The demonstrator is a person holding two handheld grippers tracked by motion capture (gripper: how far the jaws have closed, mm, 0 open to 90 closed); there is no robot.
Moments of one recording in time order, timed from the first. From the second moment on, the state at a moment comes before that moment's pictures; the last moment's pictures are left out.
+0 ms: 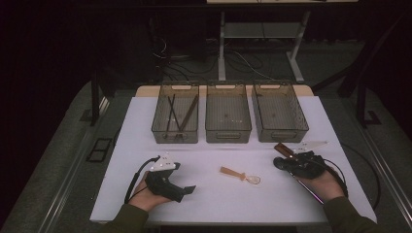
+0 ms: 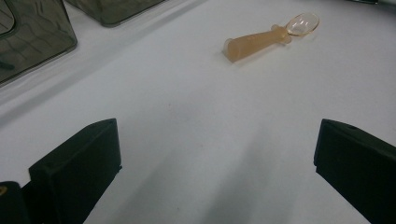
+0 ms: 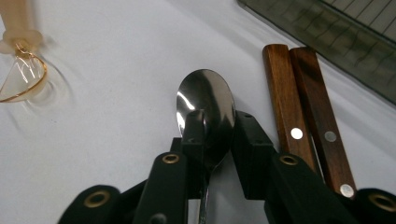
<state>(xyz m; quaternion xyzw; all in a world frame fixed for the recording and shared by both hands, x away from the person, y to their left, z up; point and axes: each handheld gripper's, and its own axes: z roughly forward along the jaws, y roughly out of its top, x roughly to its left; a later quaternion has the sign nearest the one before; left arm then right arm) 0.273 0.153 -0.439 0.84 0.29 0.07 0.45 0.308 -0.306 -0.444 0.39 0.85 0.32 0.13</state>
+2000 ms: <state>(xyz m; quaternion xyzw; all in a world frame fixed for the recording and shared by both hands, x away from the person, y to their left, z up) 0.271 0.153 -0.440 0.85 0.26 0.07 0.46 0.322 -0.303 -0.394 0.37 0.82 0.41 0.14</state>
